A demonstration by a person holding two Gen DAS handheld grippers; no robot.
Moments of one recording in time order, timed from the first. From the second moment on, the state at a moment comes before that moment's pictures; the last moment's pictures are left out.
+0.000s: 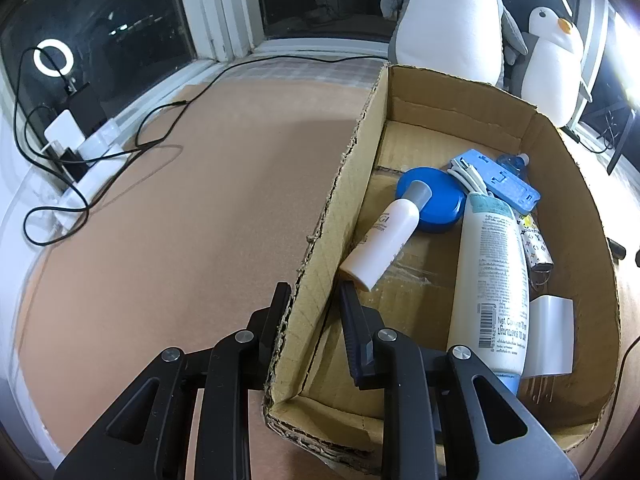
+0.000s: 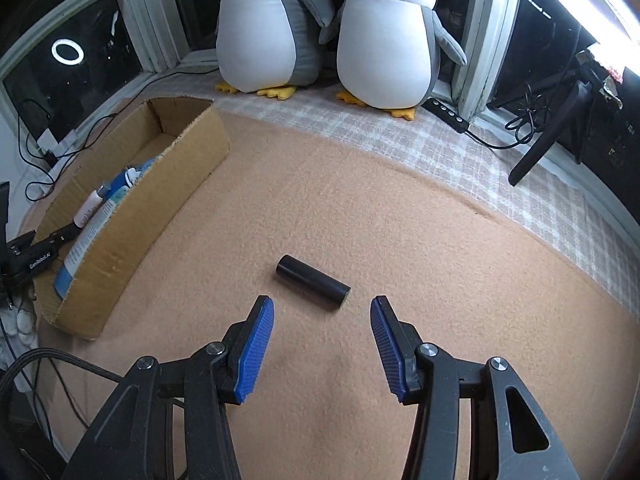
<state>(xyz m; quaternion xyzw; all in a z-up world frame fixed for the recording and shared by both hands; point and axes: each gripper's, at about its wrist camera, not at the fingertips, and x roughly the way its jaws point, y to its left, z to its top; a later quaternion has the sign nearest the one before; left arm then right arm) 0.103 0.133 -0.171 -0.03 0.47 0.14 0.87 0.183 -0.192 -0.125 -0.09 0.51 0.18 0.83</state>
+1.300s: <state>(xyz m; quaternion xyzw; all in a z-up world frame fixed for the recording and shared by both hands) 0.102 0.133 -0.171 -0.03 0.46 0.14 0.87 0.207 -0.165 -0.163 -0.12 0.55 0.18 0.81</state>
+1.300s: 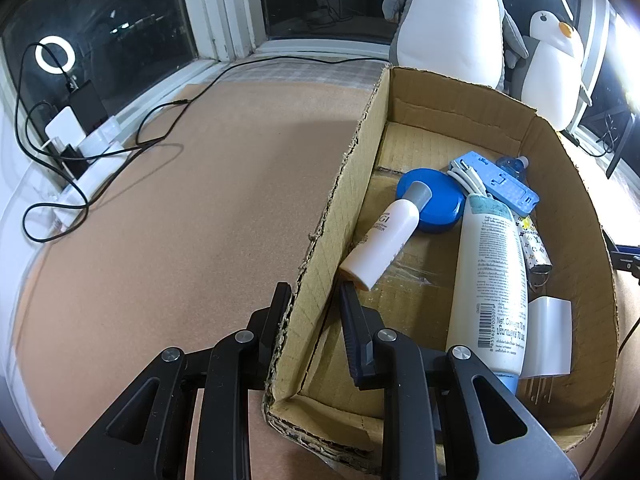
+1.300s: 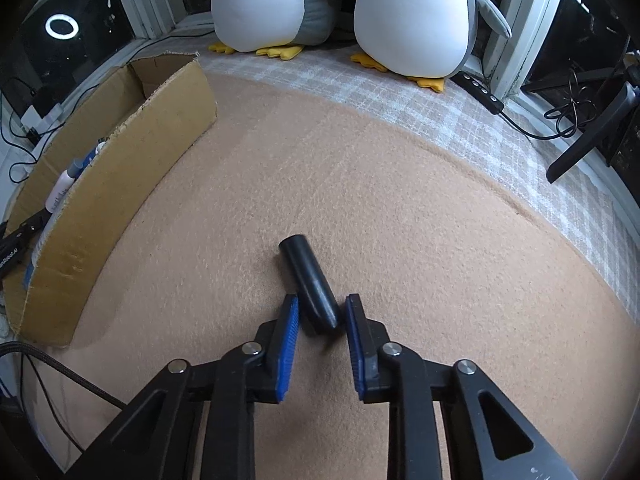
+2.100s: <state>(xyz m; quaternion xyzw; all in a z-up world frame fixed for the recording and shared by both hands) 0.102 0.131 -0.172 -0.04 0.46 0.14 0.87 0.194 -0.156 -0.135 -0.06 0.51 0.18 0.84</state>
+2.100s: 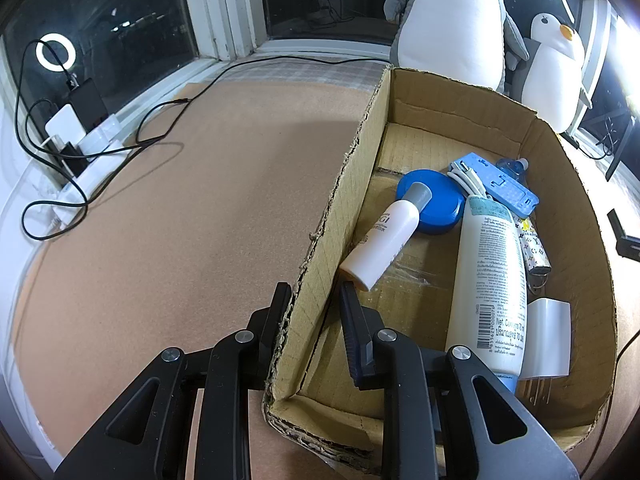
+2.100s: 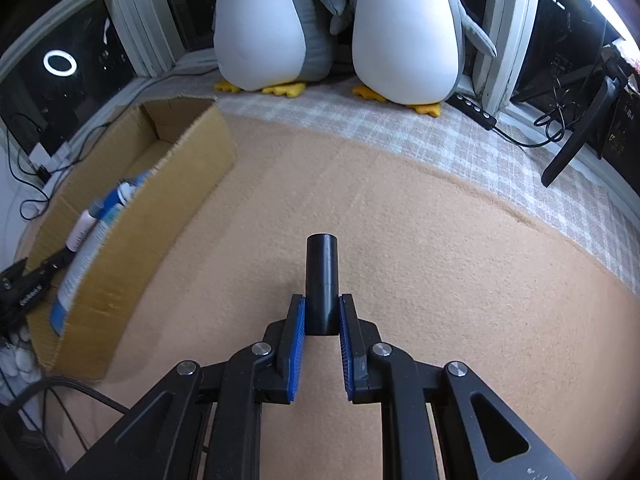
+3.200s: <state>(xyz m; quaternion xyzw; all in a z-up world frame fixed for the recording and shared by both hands) 0.103 0.131 -0.172 -0.04 0.46 0.14 0.88 0.180 0.001 -0.093 -0.08 0.47 0.31 0.82</state>
